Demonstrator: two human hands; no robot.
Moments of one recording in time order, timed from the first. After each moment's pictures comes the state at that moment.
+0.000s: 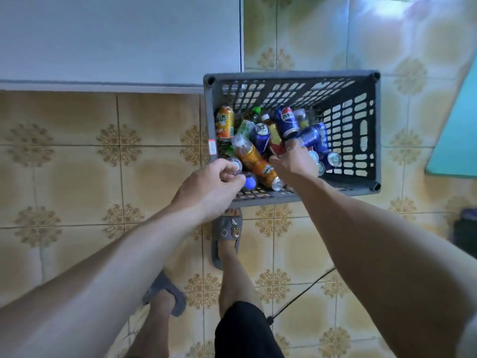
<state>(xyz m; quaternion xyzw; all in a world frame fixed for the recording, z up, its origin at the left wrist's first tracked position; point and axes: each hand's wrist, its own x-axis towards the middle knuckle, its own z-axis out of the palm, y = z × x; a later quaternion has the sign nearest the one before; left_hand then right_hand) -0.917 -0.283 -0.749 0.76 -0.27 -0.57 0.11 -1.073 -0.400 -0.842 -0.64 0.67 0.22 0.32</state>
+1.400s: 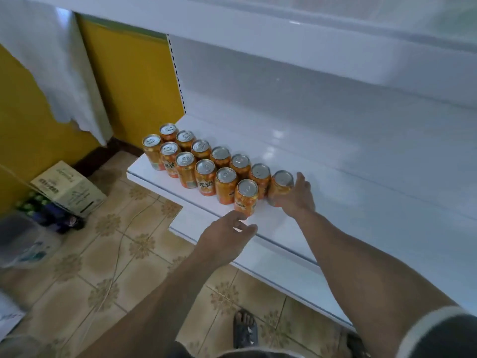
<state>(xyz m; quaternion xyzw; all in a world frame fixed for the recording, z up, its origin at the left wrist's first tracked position) -0.329 -0.096 -0.341 0.85 -0.19 -0.35 0.34 -0.353 -0.304 -0.383 -0.79 0.47 -0.01 0.40</state>
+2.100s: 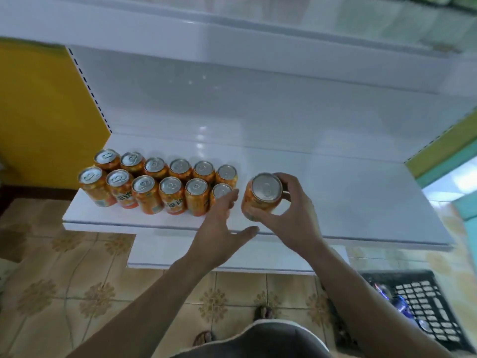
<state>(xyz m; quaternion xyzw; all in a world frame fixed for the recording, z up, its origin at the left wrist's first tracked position) -0.276 -0.080 -0.334 0.72 -0.43 -0.34 0.43 -0.414 -0.181 -0.299 -0.78 0.42 -0.26 0.38</state>
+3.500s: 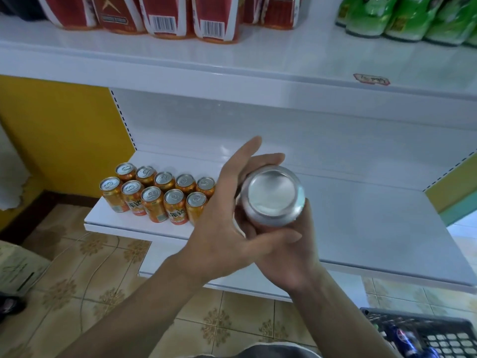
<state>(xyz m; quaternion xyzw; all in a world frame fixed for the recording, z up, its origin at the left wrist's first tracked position) -0.347 -0.085 -0.207 0.51 -0.56 -0.16 0.63 -0.443 -0.166 -0.247 -0.27 0.14 -0.23 0.93</state>
